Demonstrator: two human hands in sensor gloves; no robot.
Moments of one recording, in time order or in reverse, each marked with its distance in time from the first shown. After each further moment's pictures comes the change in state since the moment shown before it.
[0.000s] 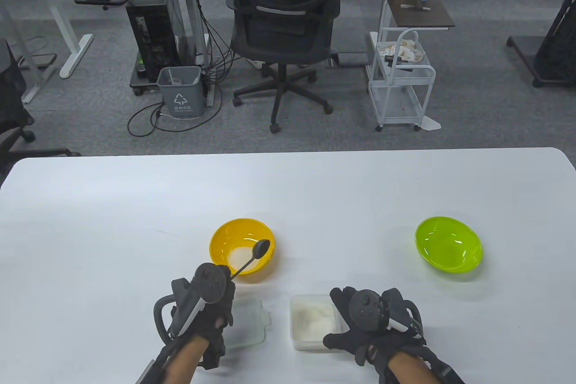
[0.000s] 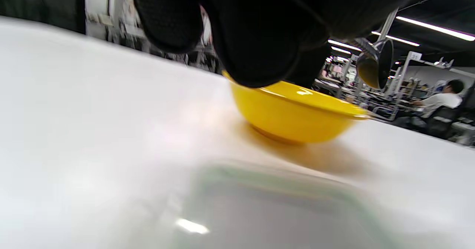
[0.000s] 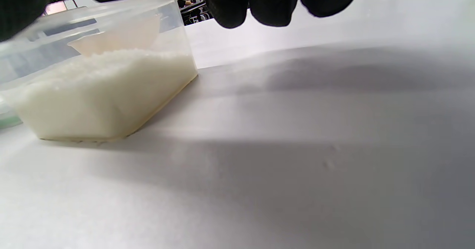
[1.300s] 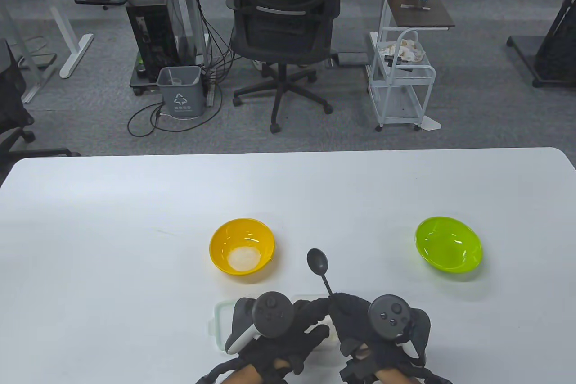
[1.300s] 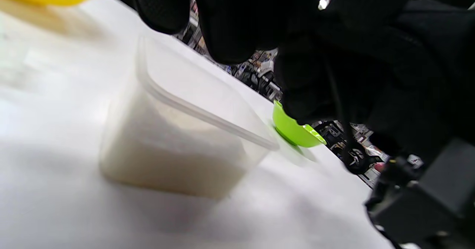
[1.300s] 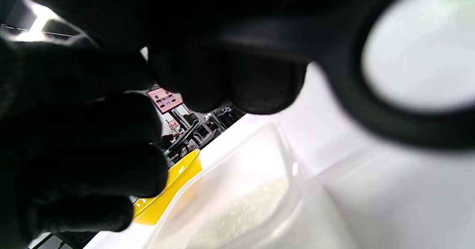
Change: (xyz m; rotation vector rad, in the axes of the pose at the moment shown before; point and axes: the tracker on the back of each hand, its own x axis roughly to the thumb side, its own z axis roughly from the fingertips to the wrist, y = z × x) left_hand 0.103 -0.050 0.060 -0.221 -0.558 0.177; right_hand 0.019 -0.028 0.034 -0.491 0.106 -0.464
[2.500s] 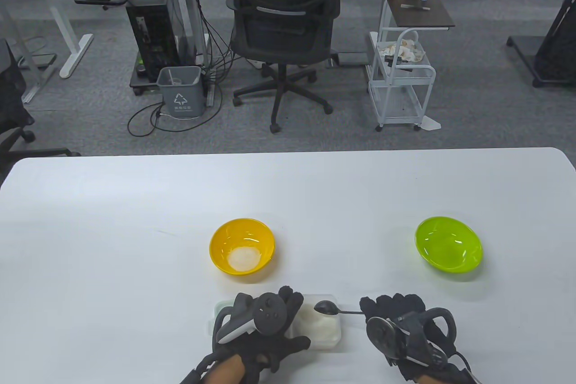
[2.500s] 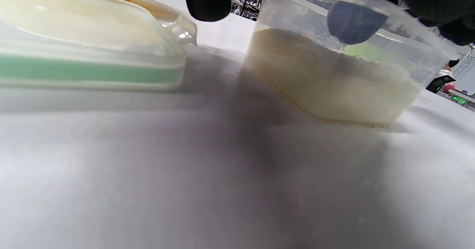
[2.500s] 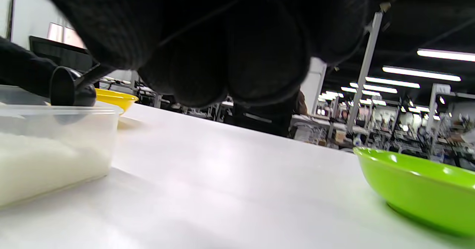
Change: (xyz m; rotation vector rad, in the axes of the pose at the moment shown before) left_hand -0.055 -0.017 -0.011 -0.203 0.122 -0.267; right_hand -0.005 -0.019 0.015 0.006 -0.337 0.858
